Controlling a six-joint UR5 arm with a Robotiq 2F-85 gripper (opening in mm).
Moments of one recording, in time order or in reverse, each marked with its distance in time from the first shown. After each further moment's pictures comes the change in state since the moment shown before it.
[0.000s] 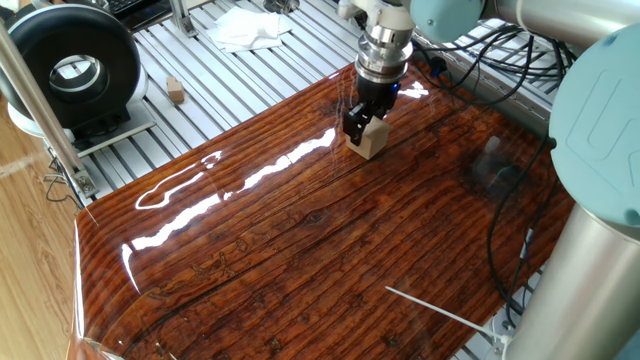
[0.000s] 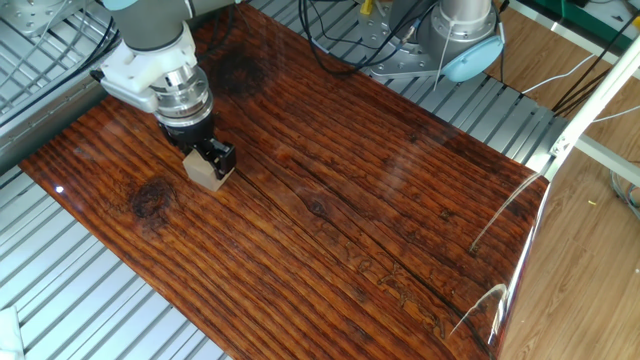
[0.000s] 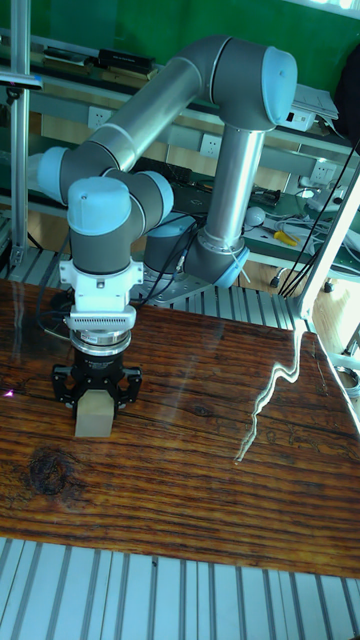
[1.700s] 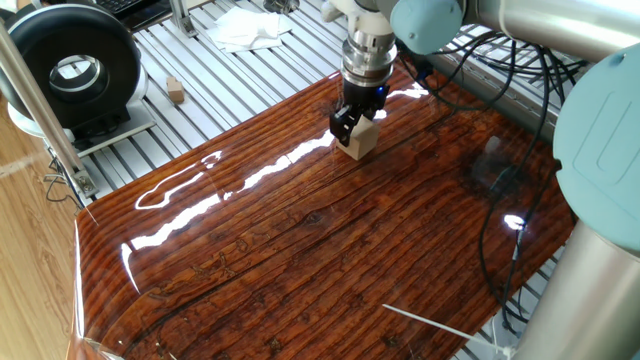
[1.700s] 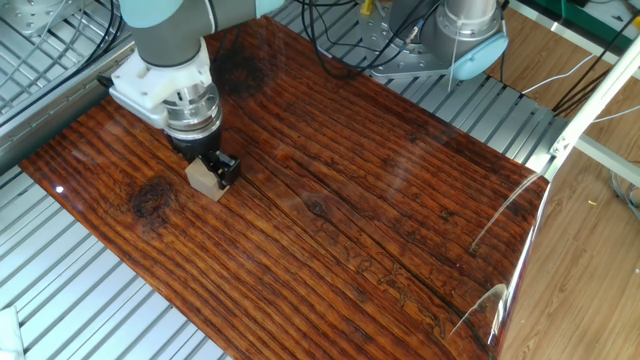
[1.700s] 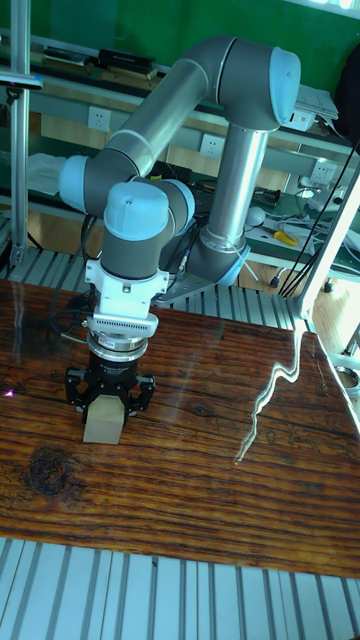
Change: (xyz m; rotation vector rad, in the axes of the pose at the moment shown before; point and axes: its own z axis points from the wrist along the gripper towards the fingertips) arm -0.012 -0.007 -0.001 0.142 -0.011 0.041
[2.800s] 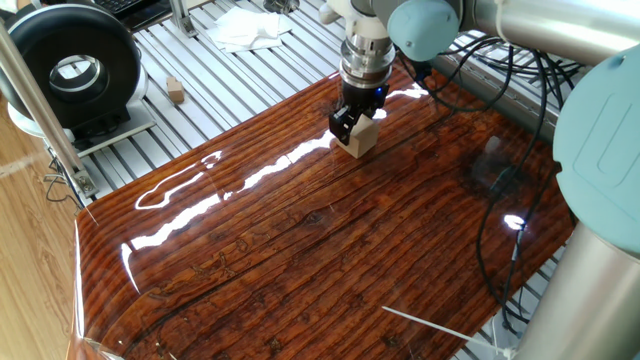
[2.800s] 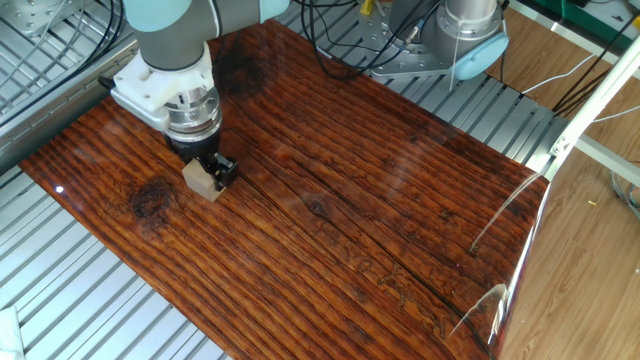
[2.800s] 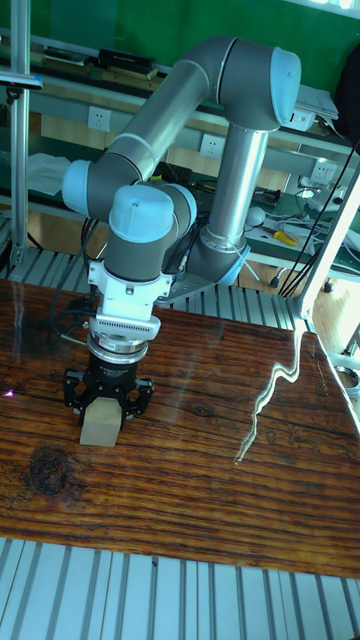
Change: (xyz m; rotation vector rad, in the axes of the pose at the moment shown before) arm -0.004 0.001 0.002 0.013 -0.013 0.007
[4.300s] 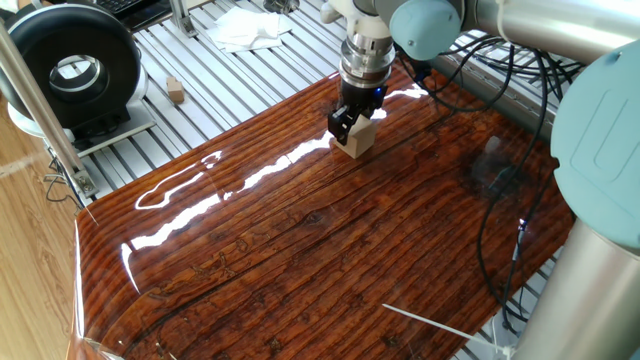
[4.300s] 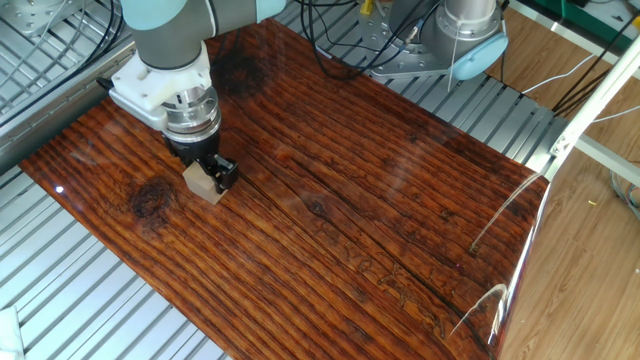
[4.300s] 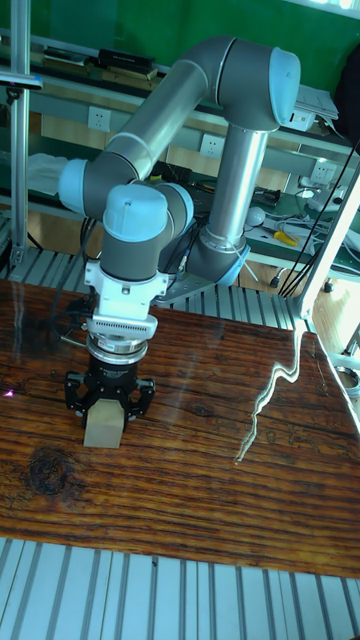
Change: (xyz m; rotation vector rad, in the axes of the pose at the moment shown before) arm -0.002 0.002 -0.002 -0.025 -0.005 -0.002
